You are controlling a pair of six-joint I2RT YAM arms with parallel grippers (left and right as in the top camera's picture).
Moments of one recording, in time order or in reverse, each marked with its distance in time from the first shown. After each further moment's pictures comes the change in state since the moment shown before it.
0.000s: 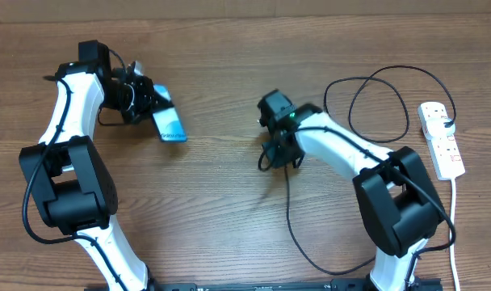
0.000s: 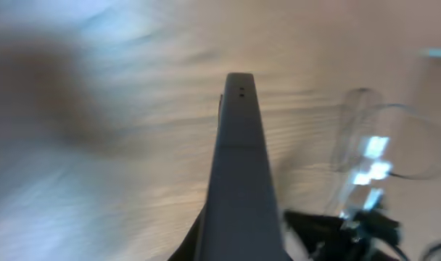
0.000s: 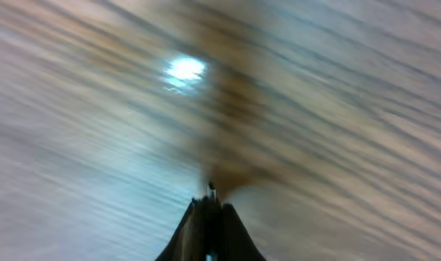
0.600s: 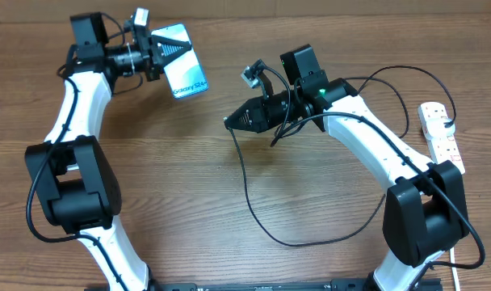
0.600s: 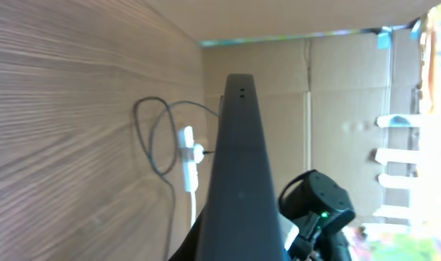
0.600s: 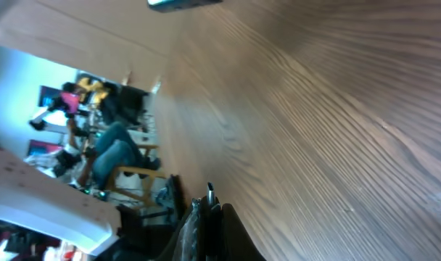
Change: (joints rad) left arm -0.045 0.000 -0.002 0.715 0.632 -0.528; right arm -0.104 -0.098 0.094 0.293 -0.956 0.083
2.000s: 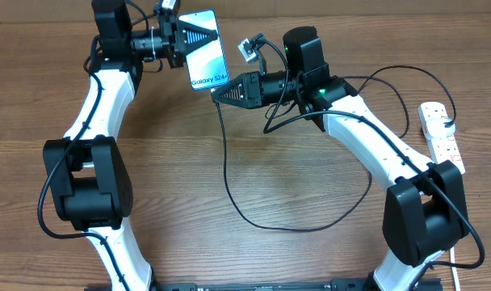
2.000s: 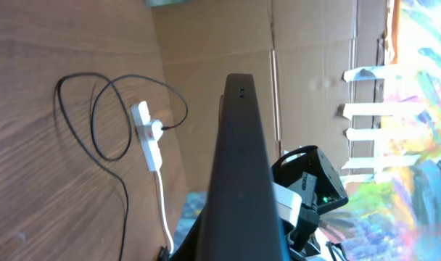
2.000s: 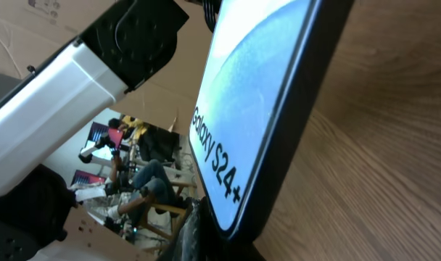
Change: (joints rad) left arm -0.107 0.000 0.000 0.435 0.105 -0.382; right arm 0.000 0.000 0.000 0.429 -0.057 0.387
